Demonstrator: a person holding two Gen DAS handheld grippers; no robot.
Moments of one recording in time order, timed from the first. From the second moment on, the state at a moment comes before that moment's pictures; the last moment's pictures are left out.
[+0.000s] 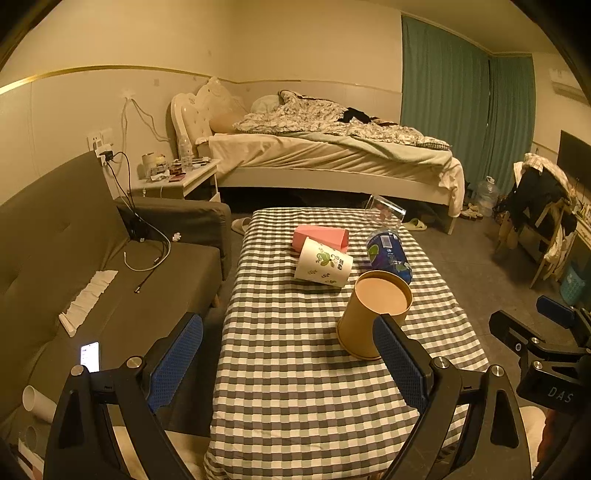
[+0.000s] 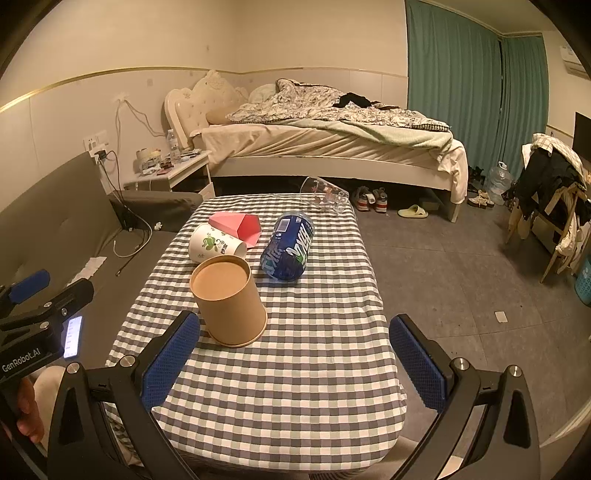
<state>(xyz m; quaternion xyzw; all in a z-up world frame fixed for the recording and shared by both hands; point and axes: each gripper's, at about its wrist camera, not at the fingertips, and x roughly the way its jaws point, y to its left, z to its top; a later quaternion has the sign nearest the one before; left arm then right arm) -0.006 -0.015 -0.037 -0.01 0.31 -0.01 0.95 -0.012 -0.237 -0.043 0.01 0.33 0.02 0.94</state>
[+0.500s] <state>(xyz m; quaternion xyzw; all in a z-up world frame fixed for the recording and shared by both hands) -0.007 -0.016 -0.038 0.00 0.31 -0.01 0.95 -0.012 -0.235 -0.046 0.01 0.33 0.02 0.94</state>
